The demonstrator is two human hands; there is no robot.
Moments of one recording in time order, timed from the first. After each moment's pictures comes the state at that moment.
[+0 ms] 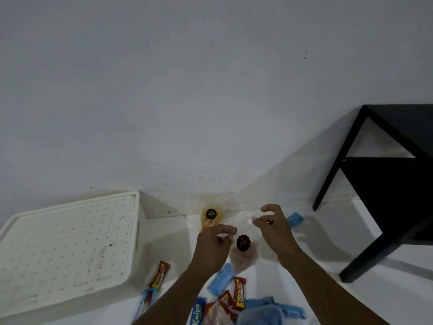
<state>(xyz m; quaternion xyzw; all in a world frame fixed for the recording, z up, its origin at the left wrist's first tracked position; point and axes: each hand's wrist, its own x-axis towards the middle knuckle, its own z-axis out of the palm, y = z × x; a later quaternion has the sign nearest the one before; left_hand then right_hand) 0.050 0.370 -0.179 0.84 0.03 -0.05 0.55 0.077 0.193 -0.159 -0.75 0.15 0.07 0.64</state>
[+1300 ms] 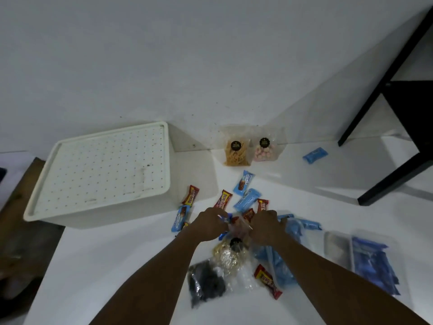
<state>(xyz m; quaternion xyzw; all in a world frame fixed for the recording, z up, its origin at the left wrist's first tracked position) -0.056 0.467 -0.274 0.88 0.06 -0.27 0.39 -0.049 0.276 -0.274 -0.94 -0.02 0.34 0.07</state>
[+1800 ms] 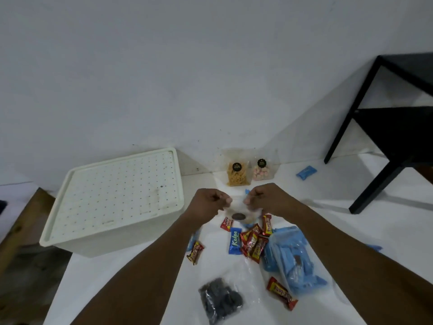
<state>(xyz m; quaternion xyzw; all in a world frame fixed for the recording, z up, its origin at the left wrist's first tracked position) -0.035 0.503 -0.166 0.79 0.04 -0.14 0.60 -0.026 0.285 -0.146 -0.83 -0.02 0.21 0.52</state>
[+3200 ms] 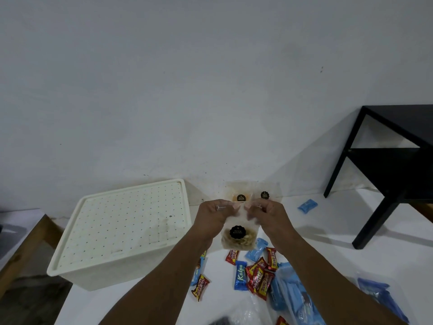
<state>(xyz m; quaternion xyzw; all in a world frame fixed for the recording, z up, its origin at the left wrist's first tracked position) -0.043 0.502 -0.099 0.68 0.02 -0.07 0.73 -0.045 0.331 -0.103 -0.73 -0.01 0.01 0.69</state>
